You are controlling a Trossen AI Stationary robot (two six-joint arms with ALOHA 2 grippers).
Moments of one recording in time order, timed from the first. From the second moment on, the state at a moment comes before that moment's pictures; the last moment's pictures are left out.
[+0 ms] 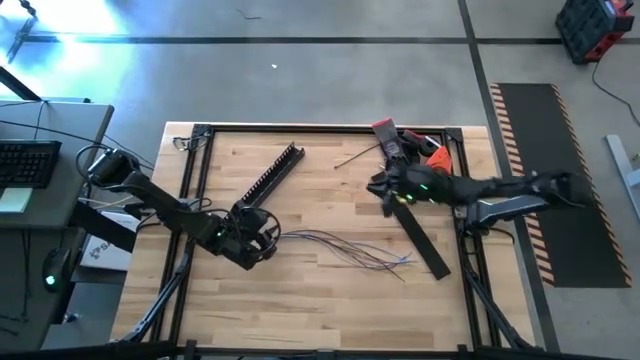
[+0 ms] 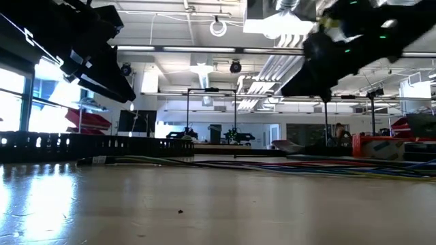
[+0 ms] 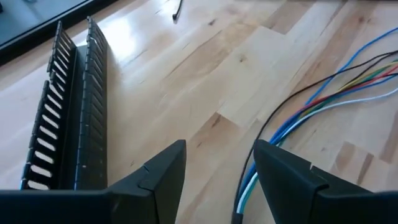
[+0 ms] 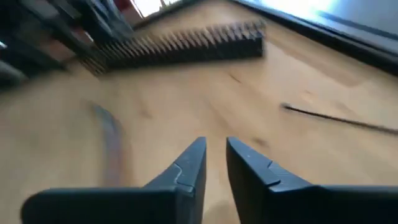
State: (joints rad) left arm -0.50 1.34 0.68 -0.44 -0.86 -0.95; right arm -0.22 1.12 0.45 0.20 0.07 0.31
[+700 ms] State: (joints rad) left arm -0.51 1.34 0.68 -0.41 -0.79 -0.93; right arm -0.44 2.04 1.38 -0.41 -0.15 -0.40
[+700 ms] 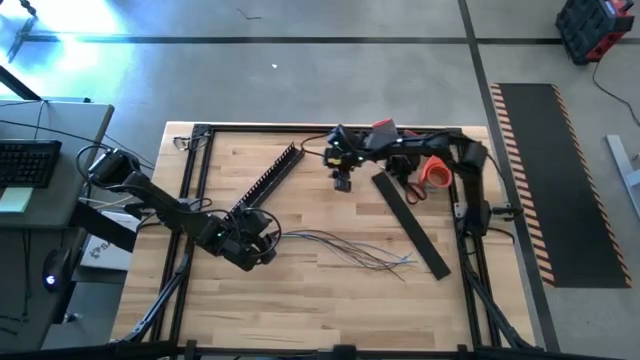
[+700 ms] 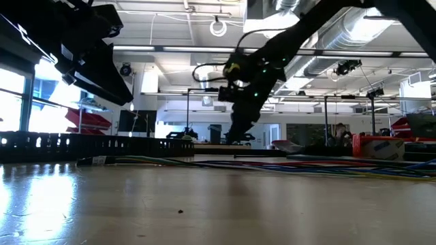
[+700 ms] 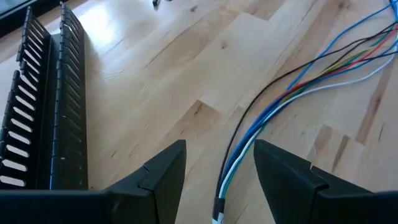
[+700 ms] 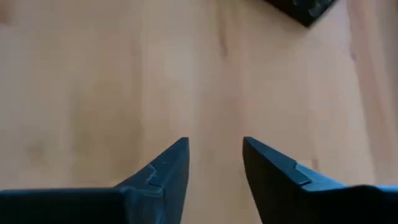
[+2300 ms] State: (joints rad) left arm -0.33 1.52 0.68 0.38 -0.37 0.33; right arm 0.02 1.83 1.50 -0.70 -0.93 -0.74
